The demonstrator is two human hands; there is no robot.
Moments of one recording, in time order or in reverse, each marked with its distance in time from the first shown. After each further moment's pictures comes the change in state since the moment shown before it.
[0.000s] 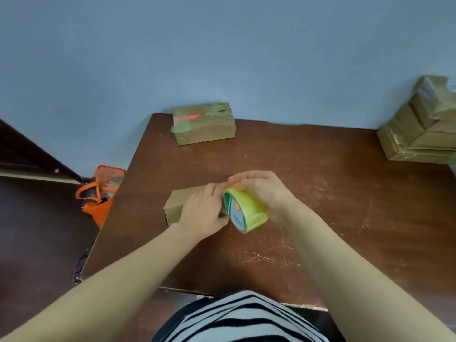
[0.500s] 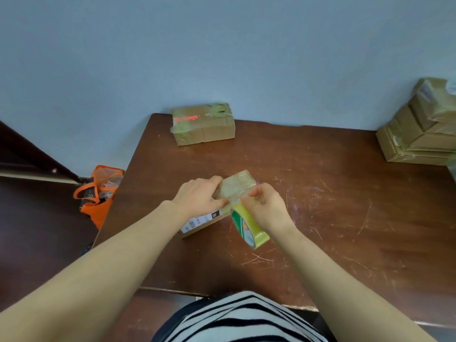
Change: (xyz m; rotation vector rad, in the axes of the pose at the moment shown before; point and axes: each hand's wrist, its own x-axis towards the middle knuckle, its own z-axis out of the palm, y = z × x) left_hand 0.033 -0.021 -0.027 -0.099 -0.213 -0.037; right_hand 0.010 0.051 0.001 -0.309 0.275 -0.155
